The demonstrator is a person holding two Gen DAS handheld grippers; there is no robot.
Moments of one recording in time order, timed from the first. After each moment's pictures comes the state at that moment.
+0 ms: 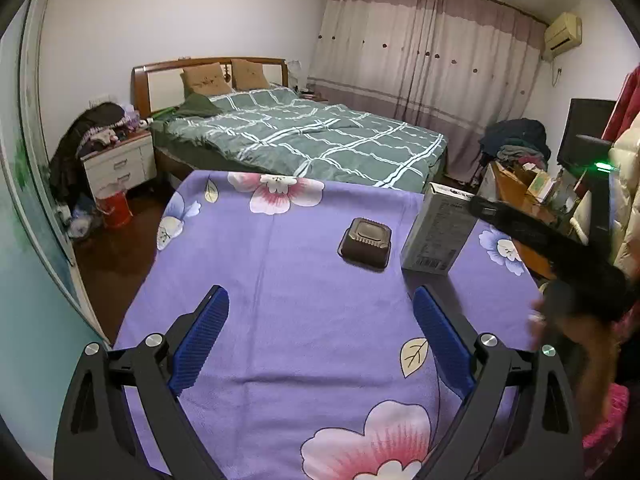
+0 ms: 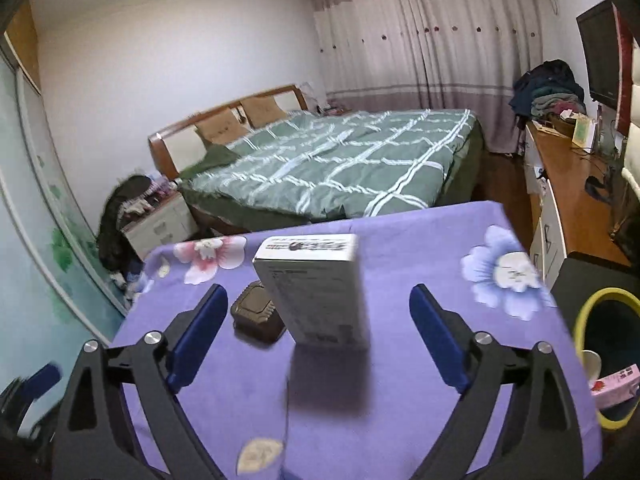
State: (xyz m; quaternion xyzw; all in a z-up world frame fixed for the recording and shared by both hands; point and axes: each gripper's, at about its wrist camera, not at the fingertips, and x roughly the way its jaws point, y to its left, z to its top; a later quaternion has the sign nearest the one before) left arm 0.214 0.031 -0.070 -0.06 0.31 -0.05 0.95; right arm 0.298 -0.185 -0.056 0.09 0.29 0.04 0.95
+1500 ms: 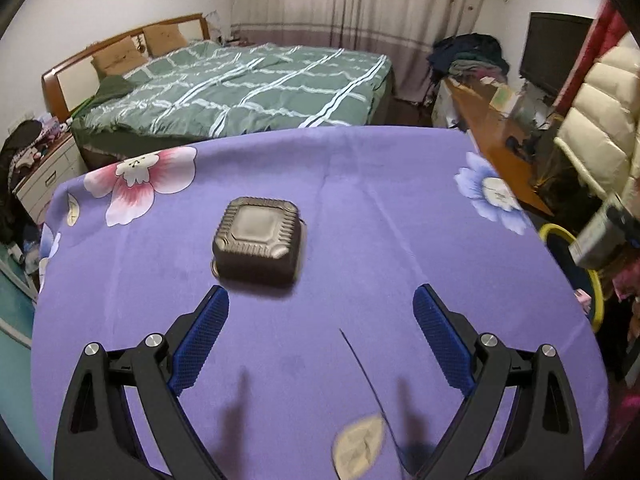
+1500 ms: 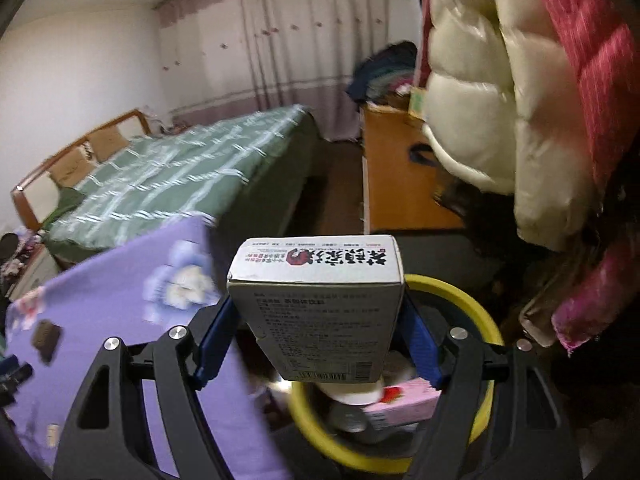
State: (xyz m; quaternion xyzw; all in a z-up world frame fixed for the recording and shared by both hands) left arm 0.370 -0.100 -0.132 0.03 0.42 -0.15 0.89; right arm 0.221 -0.473 -0.079 0.12 0.31 -0.23 0.92
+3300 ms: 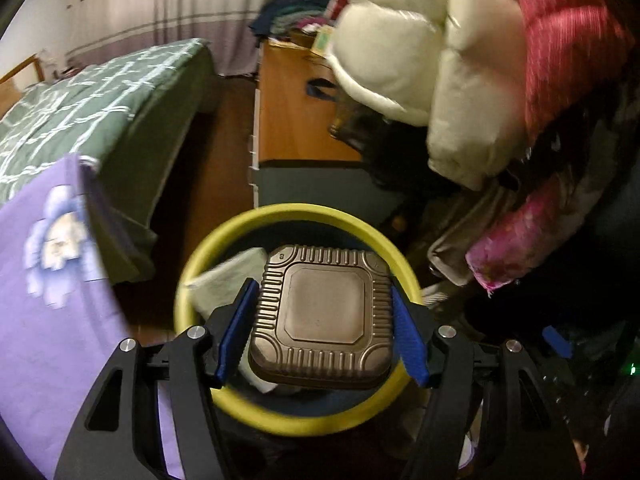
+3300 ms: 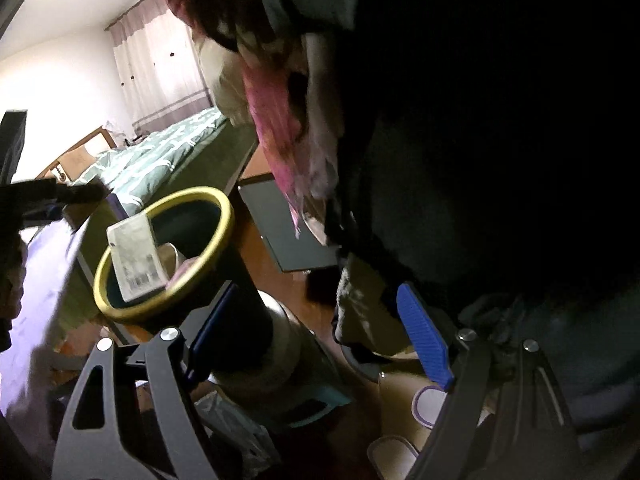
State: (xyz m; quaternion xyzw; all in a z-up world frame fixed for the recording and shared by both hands) left arm 0.267 -0.530 -0.127 0.11 0.43 -0.40 0.80; right arm -0.038 -0.640 -0.162 0.19 0.30 -0.26 0.90
